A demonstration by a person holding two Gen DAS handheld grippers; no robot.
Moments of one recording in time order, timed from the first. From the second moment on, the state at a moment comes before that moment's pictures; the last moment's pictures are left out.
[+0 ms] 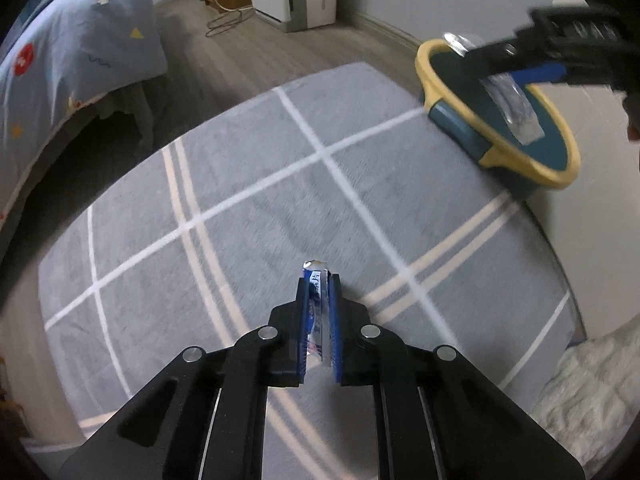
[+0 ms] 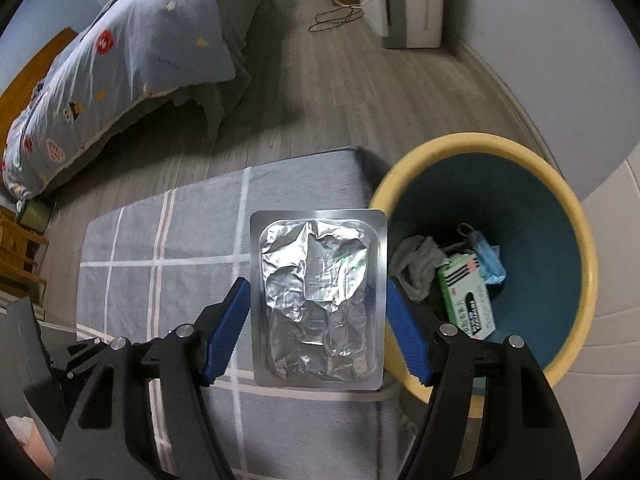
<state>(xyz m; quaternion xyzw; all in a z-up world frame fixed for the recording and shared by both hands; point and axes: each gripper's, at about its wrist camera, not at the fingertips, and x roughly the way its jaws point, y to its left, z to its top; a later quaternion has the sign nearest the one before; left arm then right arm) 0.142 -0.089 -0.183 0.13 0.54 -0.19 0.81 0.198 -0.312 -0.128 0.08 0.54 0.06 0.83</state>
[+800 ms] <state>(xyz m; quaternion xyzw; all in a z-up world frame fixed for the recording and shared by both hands) 0.205 -0.282 -0.138 0.05 0.49 -0.30 0.82 0.181 -0.487 -0.118 0.24 0.49 -0.02 0.84</state>
